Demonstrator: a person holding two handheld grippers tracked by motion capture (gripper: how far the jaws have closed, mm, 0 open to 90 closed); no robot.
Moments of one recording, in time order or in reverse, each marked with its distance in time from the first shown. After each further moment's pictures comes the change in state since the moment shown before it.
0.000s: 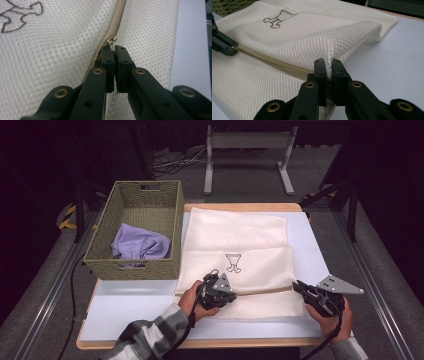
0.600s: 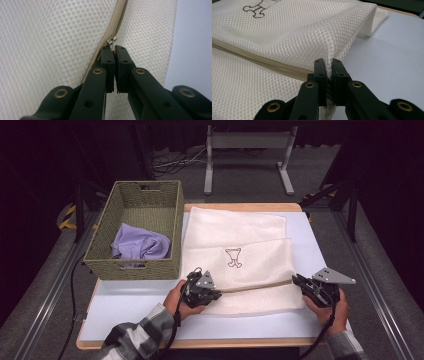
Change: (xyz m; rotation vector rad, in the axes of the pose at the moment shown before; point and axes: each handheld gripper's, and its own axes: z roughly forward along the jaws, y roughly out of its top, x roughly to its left) left arm 0.015 -0.028 -0.026 0.013 0.036 -0.061; right arm -0.014 0.004 0.021 0.044 -0.050 -0.001
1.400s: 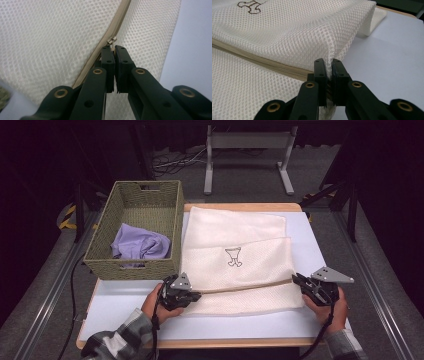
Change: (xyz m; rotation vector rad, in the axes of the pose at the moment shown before) left arm 0.013 -0.043 -0.039 -0.010 0.036 -0.073; right arm -0.001 0.001 0.003 0.008 -0.015 -0.012
